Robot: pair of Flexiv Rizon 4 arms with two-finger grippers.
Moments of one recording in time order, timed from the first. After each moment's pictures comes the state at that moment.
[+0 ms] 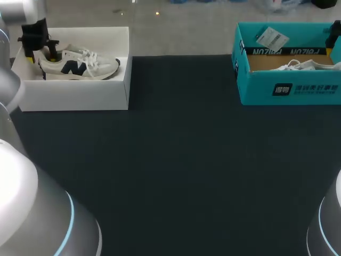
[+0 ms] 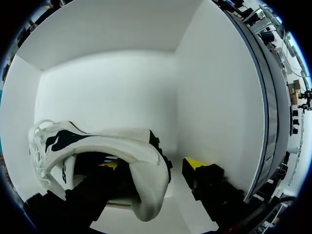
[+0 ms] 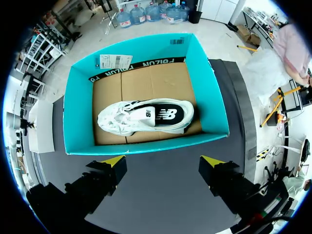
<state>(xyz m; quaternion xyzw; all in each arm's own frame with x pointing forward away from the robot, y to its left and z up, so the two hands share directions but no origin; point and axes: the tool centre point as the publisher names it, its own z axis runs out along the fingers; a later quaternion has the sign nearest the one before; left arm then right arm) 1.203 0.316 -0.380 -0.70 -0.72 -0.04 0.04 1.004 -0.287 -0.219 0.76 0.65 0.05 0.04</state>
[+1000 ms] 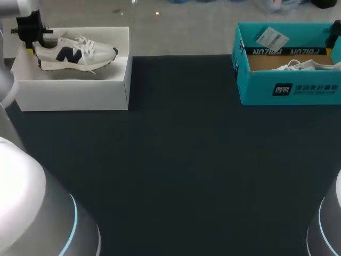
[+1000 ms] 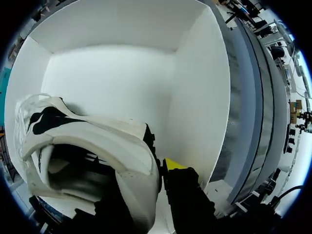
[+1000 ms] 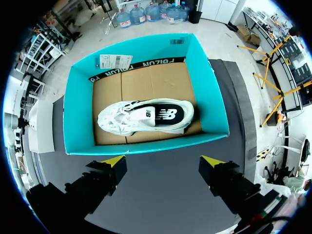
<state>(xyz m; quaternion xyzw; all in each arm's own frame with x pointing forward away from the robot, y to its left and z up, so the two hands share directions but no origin) 1.214 0.332 -0.334 -0.63 -0.77 -0.06 0.03 1.004 -0.287 -0.219 0.76 0.65 0.05 0.04</state>
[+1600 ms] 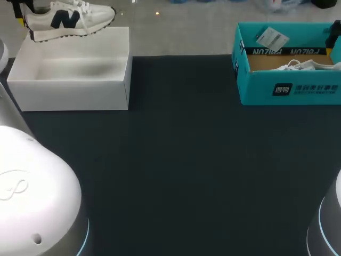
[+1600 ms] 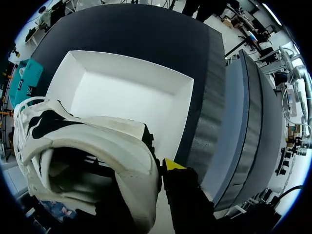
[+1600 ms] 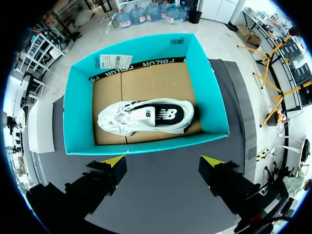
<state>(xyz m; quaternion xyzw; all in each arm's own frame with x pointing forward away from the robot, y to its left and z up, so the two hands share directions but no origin) 1.188 0.315 -0.198 -0.58 -0.81 -0.02 0.06 1.004 -0.287 -0.219 0.76 0.65 0.05 0.04</state>
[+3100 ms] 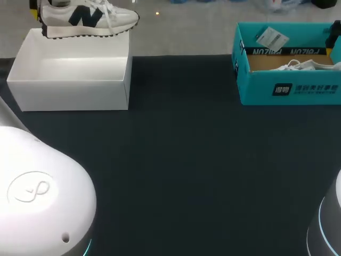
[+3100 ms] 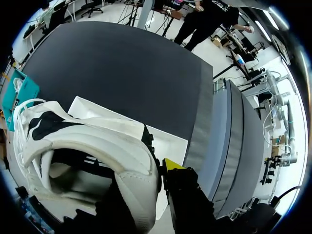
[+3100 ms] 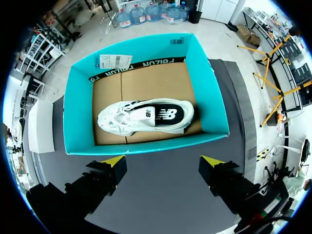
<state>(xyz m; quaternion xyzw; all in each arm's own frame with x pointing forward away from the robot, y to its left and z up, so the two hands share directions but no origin) 1.082 0.219 -0.133 -0.56 -0.81 -0.01 0.17 1.004 -0.288 -0.219 0.76 0.65 0.05 0.04</state>
